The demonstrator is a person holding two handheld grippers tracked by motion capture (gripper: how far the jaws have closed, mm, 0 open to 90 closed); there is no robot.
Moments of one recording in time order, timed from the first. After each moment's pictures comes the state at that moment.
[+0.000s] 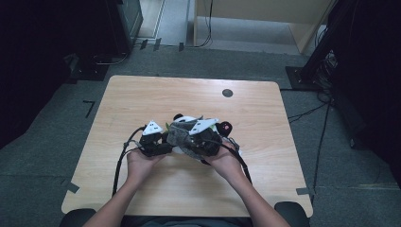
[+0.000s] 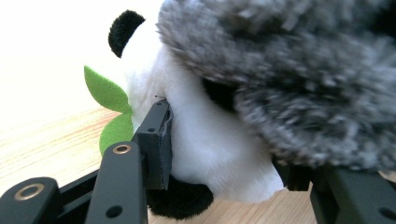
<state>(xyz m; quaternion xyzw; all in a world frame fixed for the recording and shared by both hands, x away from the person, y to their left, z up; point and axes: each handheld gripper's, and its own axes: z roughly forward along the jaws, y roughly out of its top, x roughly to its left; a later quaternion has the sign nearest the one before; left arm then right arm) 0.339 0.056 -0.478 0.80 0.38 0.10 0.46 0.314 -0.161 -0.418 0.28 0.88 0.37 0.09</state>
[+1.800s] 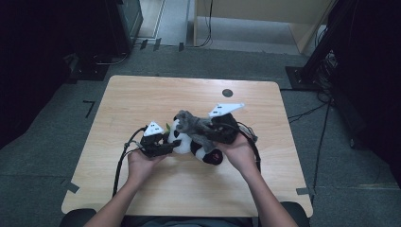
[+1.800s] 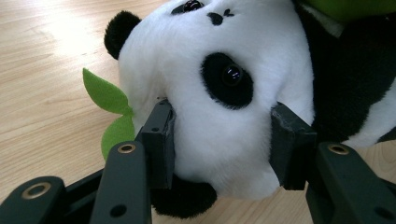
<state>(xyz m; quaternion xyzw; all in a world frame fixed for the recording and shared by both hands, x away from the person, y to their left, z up) 0.337 0.054 -0.478 0.80 0.37 0.10 0.46 0.327 -0.195 -0.368 0.32 0.84 0.43 0.10</state>
